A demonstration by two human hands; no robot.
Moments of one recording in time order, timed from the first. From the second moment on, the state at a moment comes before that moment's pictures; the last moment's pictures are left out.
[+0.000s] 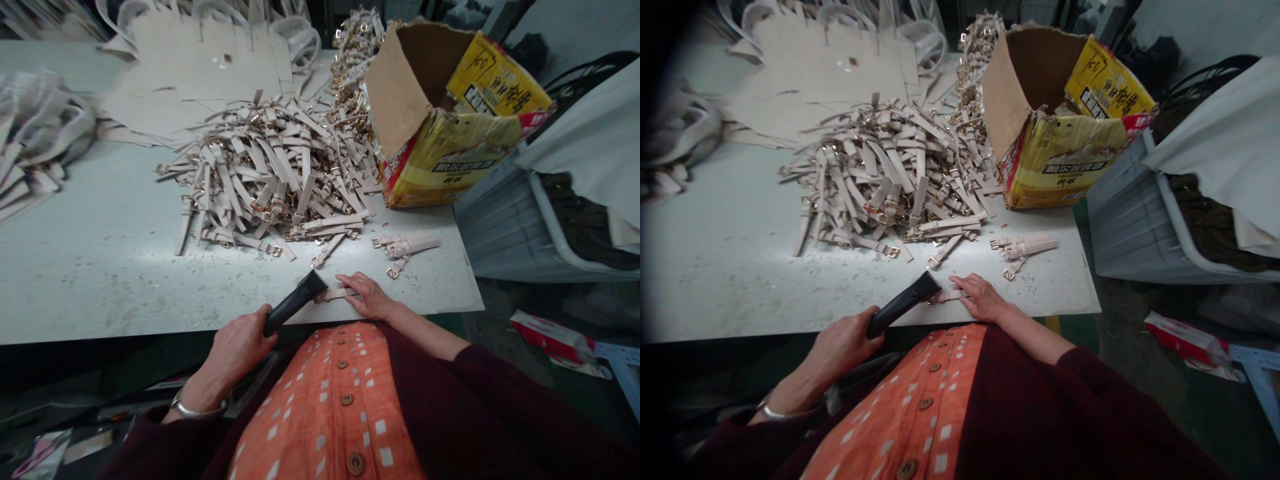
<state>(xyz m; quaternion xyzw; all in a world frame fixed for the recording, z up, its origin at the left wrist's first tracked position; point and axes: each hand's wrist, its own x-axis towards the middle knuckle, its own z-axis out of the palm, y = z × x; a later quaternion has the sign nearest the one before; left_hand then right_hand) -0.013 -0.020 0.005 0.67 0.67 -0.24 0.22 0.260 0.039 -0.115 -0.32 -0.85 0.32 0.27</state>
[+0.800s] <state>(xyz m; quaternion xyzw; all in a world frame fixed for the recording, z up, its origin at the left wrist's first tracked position) -0.013 -0.026 0.004 0.69 0.65 -0.23 0.22 0.258 0.037 -0.111 -0.33 -0.85 0.31 0.26</state>
